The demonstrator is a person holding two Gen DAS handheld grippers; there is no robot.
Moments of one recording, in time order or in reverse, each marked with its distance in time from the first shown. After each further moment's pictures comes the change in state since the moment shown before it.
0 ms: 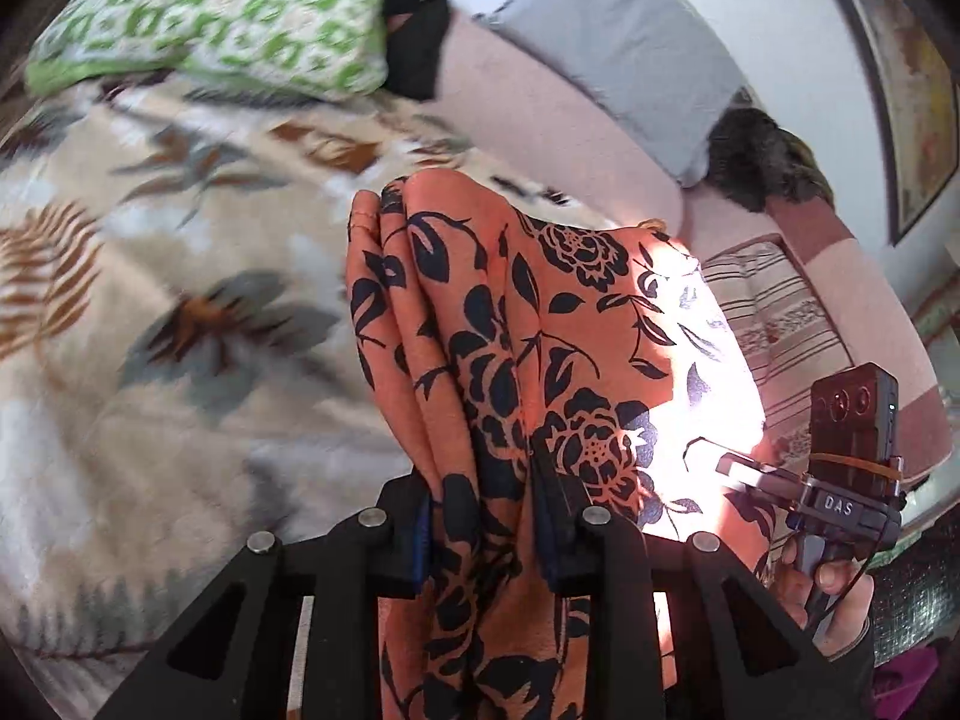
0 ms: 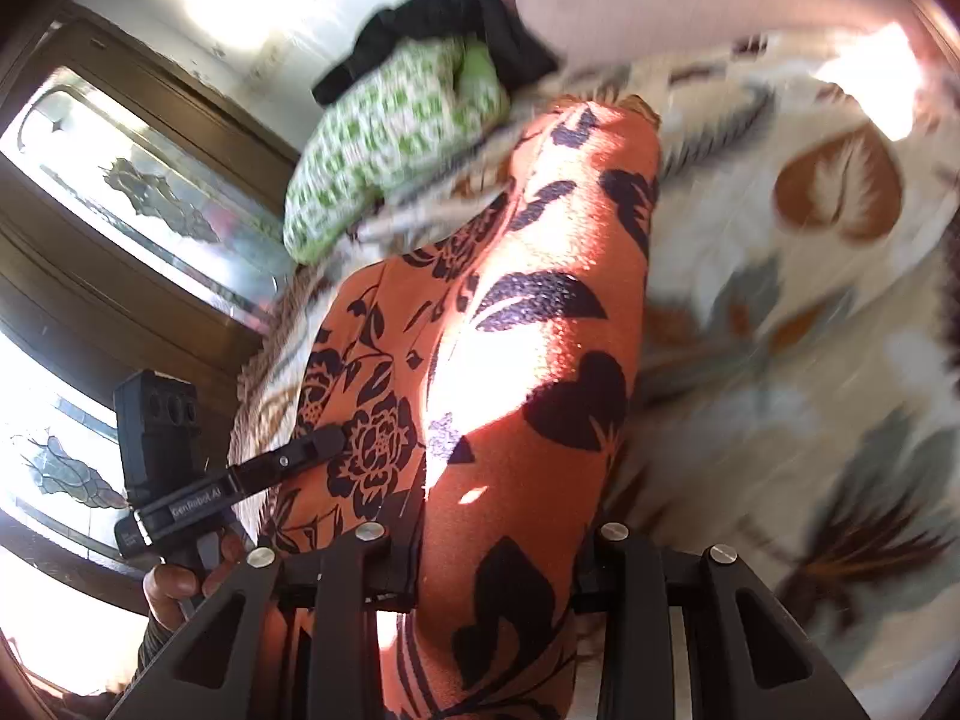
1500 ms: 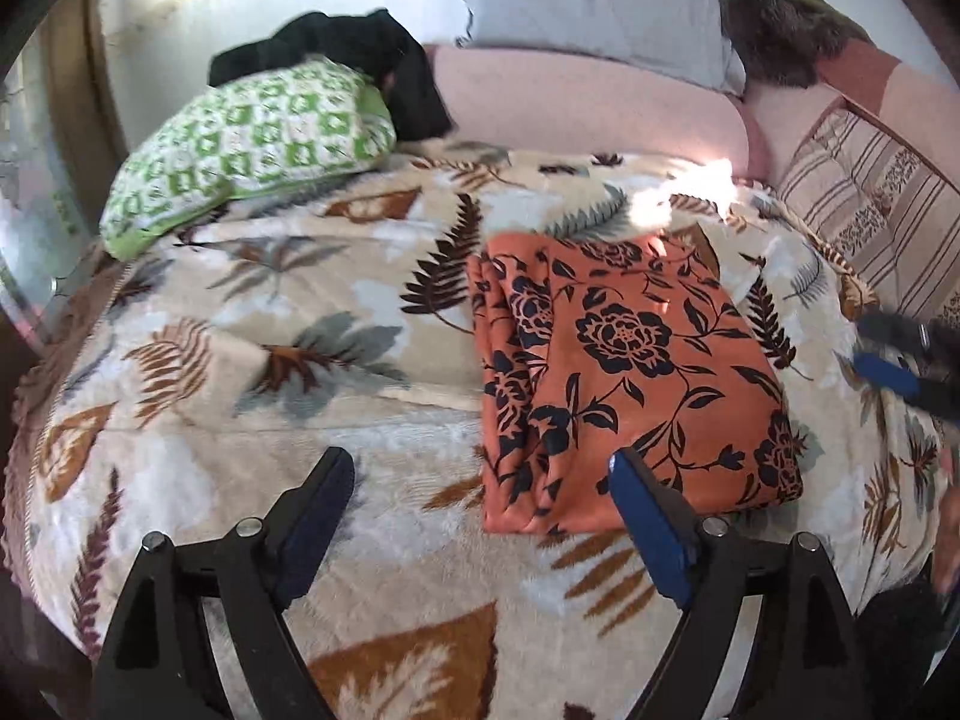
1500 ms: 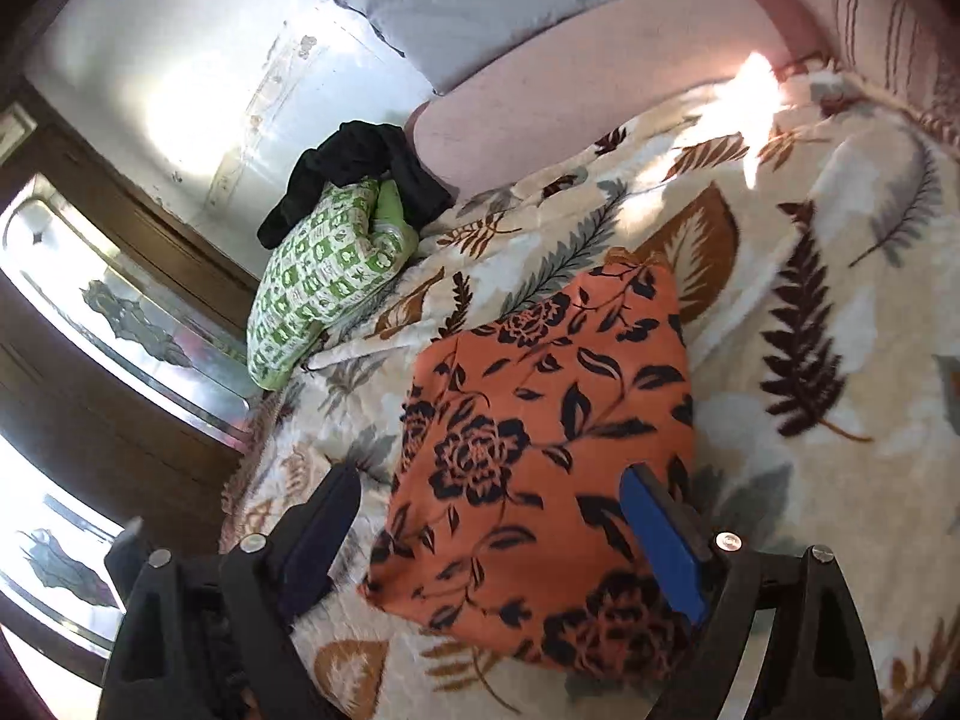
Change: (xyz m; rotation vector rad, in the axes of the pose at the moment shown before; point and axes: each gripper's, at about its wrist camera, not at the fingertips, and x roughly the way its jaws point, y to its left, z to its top) left arm 0.000 -0.083 -0.049 0.286 -0.063 0.523; right arm -0.092 -0.052 -0.034 0.112 -0.229 -0.138
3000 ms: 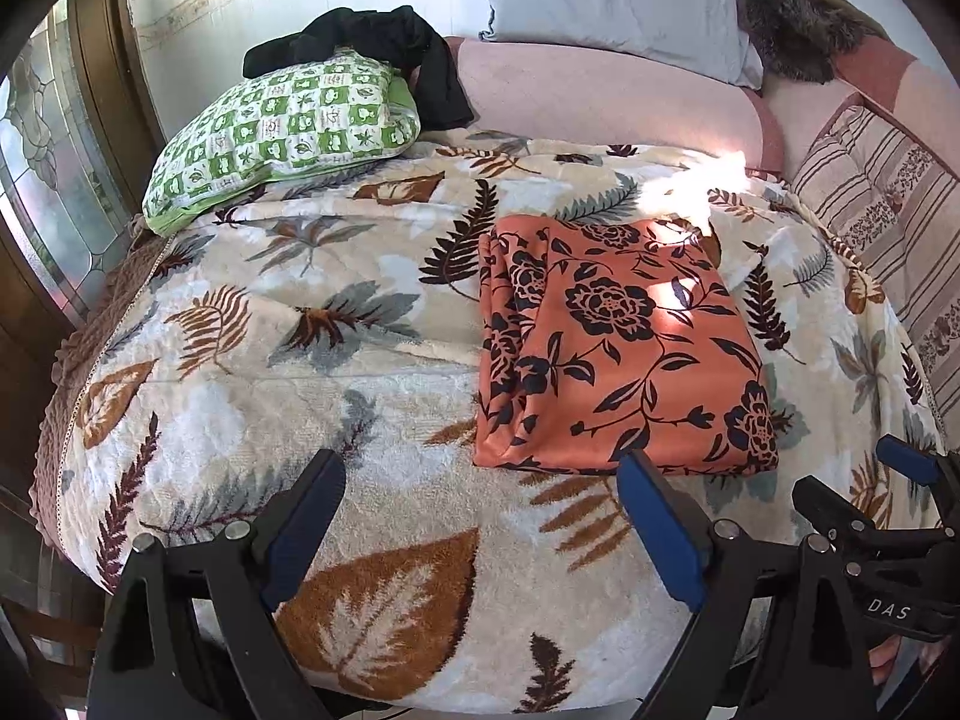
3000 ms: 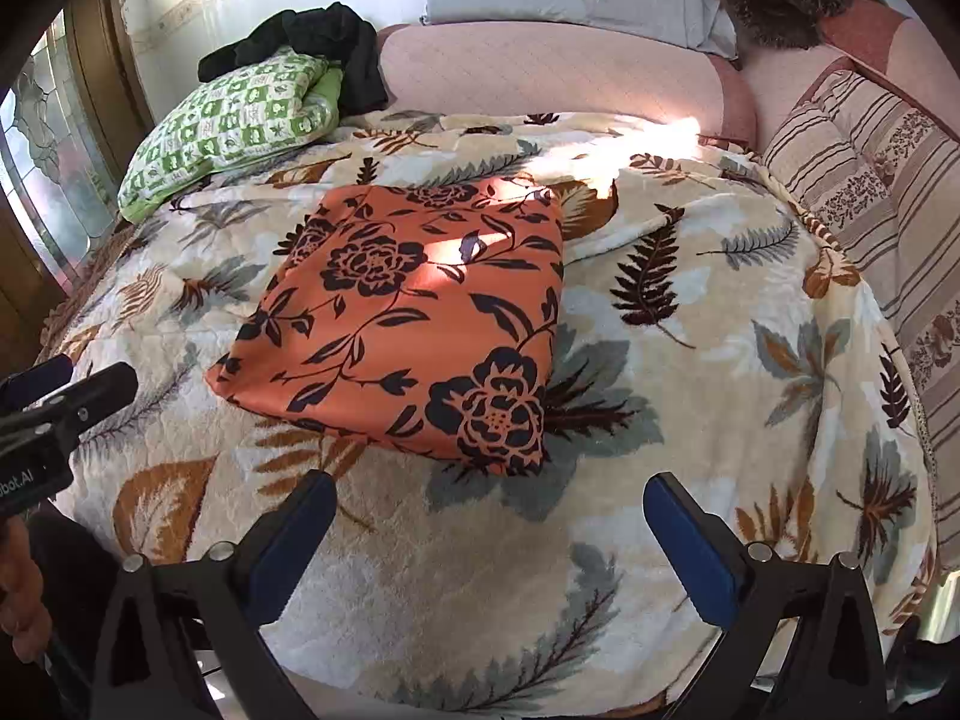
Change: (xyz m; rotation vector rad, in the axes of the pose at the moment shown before) left arm -0.042 -0.023 -0.014 -0.023 0.050 0.067; right arm -0.028 0.044 -0.085 -0.289 0.100 -0.474
